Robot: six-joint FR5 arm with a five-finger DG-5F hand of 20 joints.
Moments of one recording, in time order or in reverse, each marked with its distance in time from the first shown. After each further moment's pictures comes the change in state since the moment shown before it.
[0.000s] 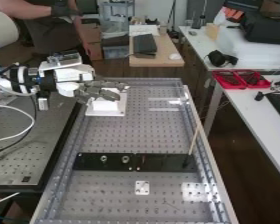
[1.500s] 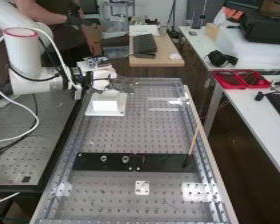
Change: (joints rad) arm 0.304 -0.186 0.052 0.002 0.056 0.144
